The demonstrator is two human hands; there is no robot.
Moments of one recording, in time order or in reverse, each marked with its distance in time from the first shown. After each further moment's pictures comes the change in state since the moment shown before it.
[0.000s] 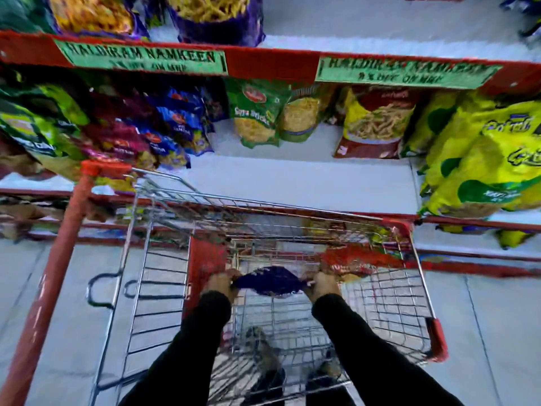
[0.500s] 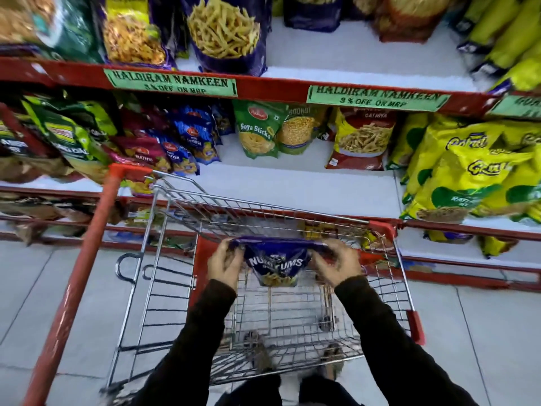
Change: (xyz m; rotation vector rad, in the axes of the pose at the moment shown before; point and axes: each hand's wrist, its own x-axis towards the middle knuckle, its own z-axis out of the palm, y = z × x) left_hand -0.079 0.051 -0.048 -1.052 0.561 0.114; right_hand -0.070 -0.041 -0.094 0.081 0.215 -0.610
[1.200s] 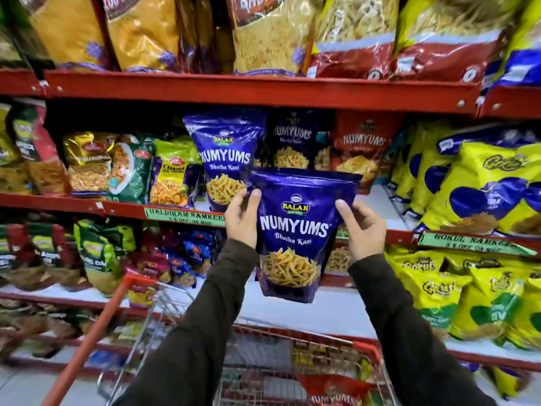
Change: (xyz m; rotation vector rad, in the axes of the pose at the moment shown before) left_hand 0.061 0.326 0.037 -0.625 0.108 0.453; right_hand 0.114 -0.213 -0.183 0.782 0.409 -0.422
